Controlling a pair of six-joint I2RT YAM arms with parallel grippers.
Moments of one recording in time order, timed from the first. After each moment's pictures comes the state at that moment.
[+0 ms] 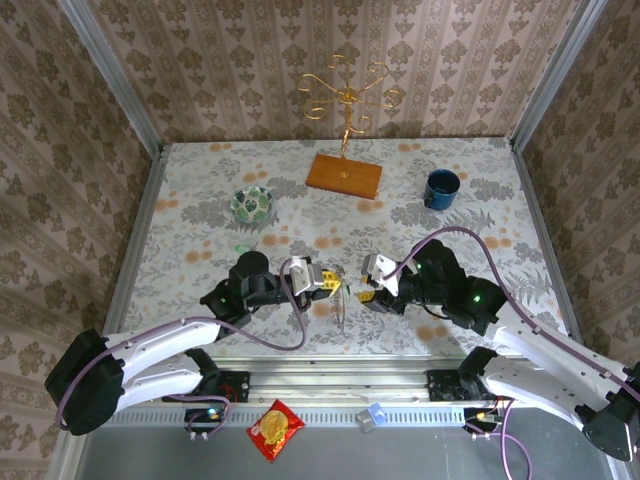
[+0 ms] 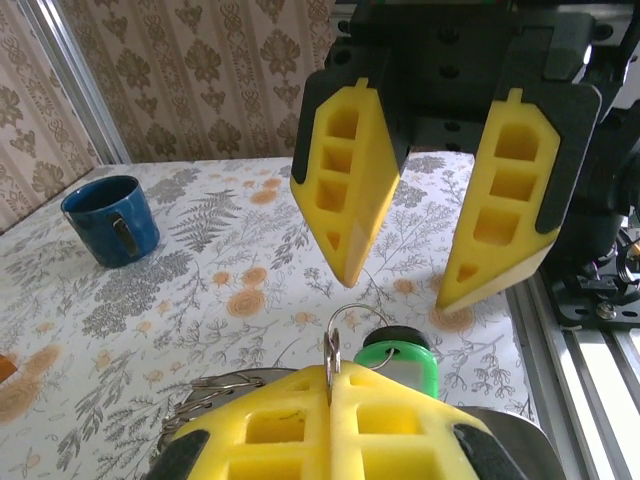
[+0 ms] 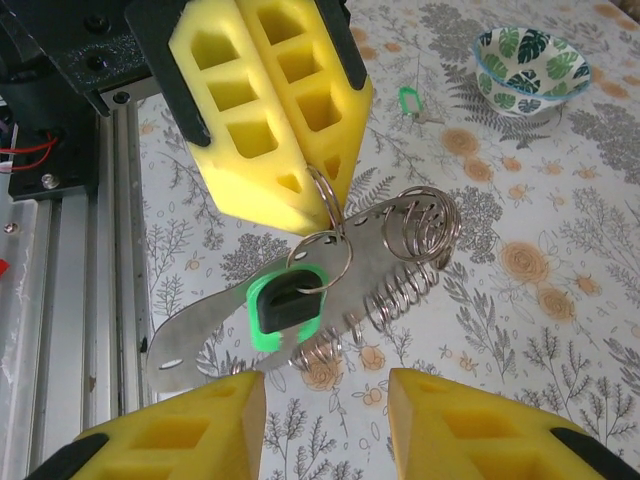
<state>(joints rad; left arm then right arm) -0.88 1.05 0.44 0.44 0.56 0.22 0.72 0.86 0.69 -0.39 -0.37 -0.36</state>
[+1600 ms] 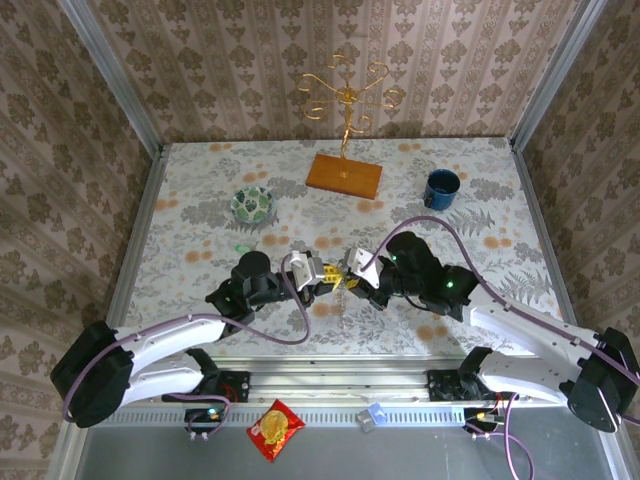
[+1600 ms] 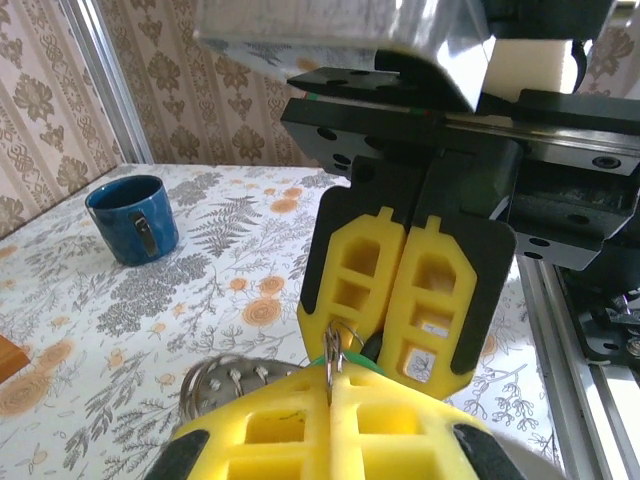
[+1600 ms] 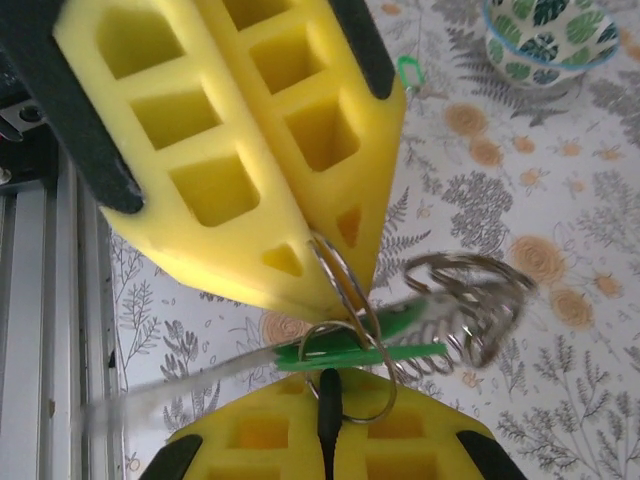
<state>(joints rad) -0.88 1.10 0.43 0.54 0.52 0.15 0.77 1.07 0.75 -0.34 -0.31 -0.35</state>
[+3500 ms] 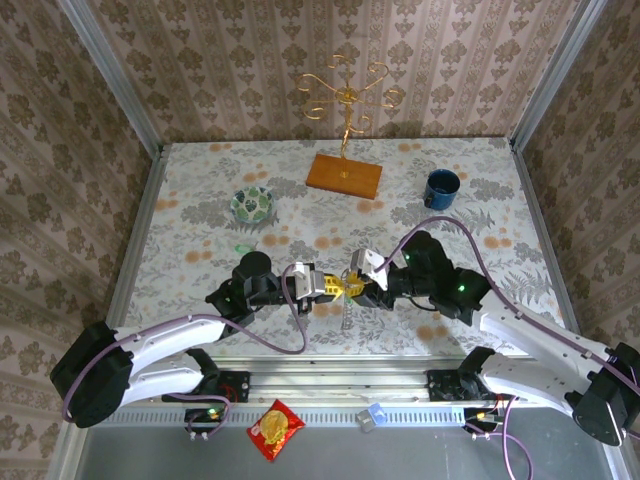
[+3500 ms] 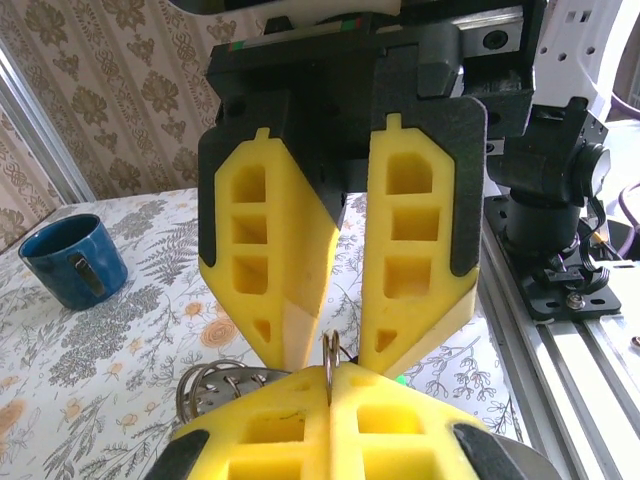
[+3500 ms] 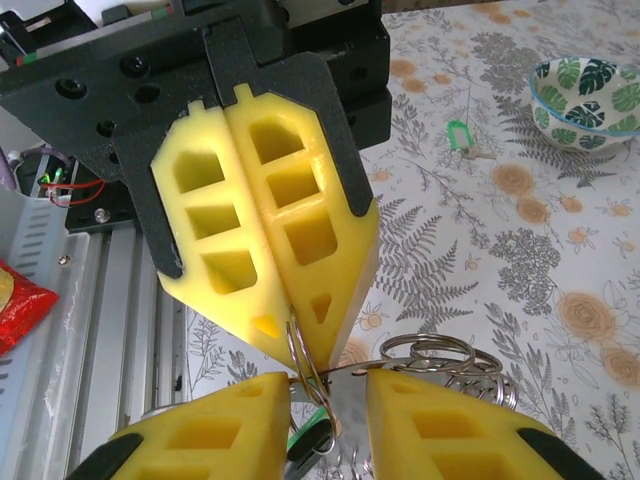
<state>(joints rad) -0.88 1.10 0.43 0.52 0.66 0.28 0.71 0.99 0.72 -0.29 -0.51 -0.34</state>
